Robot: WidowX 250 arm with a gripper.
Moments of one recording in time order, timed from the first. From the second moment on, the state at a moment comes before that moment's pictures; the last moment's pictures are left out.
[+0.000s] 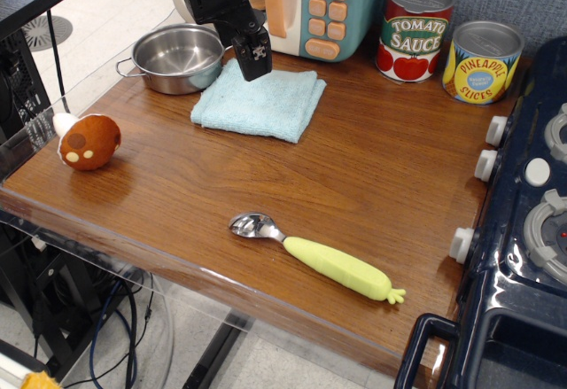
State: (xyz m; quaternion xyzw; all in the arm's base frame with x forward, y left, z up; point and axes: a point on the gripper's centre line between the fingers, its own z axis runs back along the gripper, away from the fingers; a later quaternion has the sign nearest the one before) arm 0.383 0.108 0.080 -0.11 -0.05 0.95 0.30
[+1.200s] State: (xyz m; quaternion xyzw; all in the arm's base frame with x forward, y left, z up) arm 0.335 0.056 0.085 -0.11 -0.04 0.88 0.46
